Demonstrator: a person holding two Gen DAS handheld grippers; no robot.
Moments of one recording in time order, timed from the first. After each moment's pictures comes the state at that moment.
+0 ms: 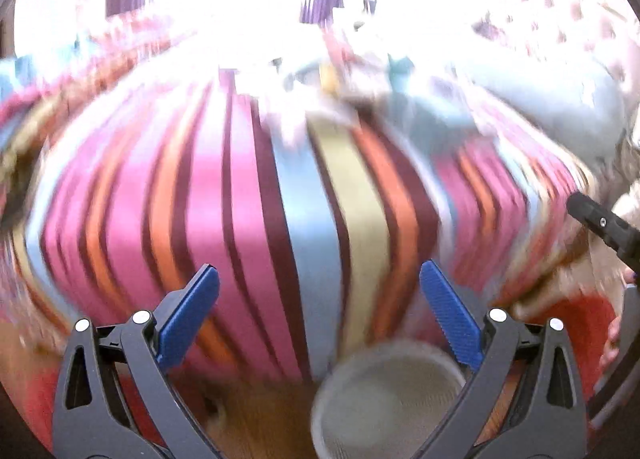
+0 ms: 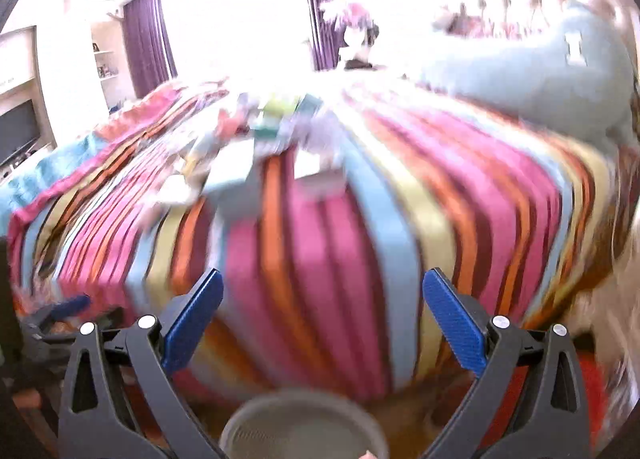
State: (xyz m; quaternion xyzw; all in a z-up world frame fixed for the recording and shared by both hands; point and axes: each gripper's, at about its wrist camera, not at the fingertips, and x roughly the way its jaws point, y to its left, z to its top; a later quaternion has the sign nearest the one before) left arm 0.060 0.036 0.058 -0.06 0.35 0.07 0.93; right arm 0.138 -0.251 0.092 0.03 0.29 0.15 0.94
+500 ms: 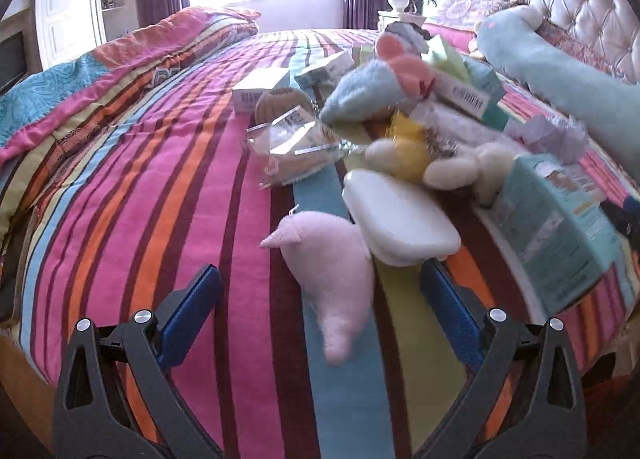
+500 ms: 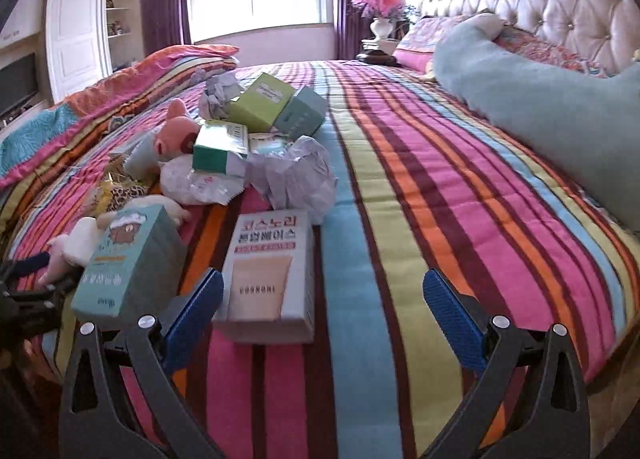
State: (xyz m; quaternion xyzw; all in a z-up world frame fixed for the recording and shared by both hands) left arm 0.186 0.063 0.048 -0.04 0.37 0.15 0.92; right arm 0.270 -0.224 0.078 -0.04 0.31 0.18 0.93
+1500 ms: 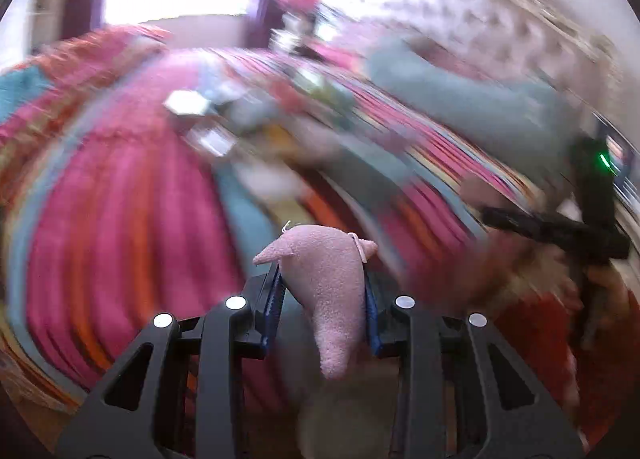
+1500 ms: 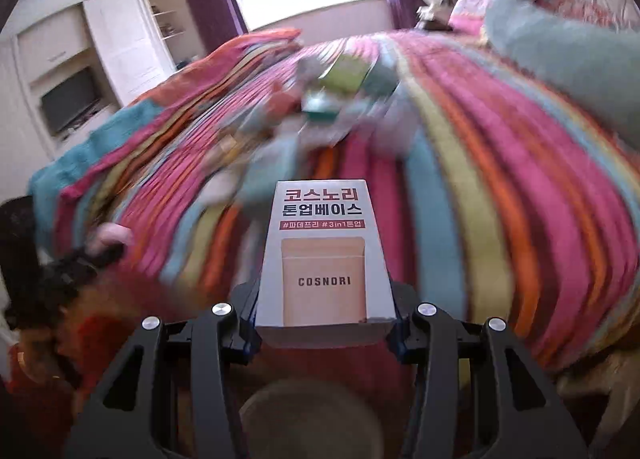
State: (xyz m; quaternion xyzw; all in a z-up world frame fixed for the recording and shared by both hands) left arm 0.040 0.032 0.086 -0.08 0.35 -0.10 0.93; right arm 0.157 -0.252 0.098 0.02 0.38 0.32 0.87
